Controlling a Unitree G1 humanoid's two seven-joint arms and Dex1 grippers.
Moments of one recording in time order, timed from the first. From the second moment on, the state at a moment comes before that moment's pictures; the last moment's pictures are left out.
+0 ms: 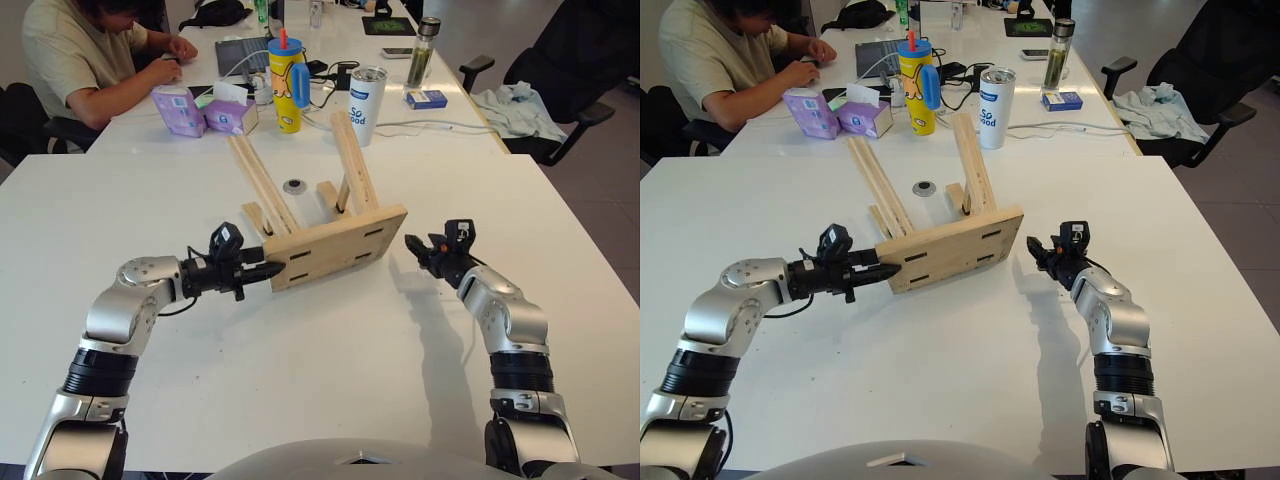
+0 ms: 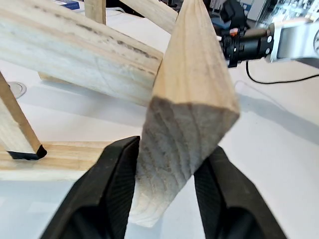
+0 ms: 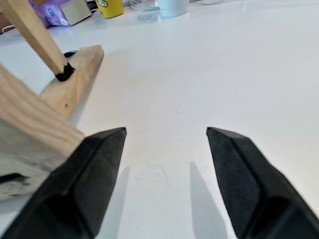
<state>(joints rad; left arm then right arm) -0.28 0.58 -0.03 -0.07 -0.50 0.60 -0.98 -0.26 -0.28 -0.19 0.14 0.33 0.58 0.31</state>
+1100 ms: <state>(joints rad) -0.60 0.20 0.67 0.20 -1.43 0.65 0.16 -0.27 -0.20 -0.15 0.14 0.33 0.65 0.27</state>
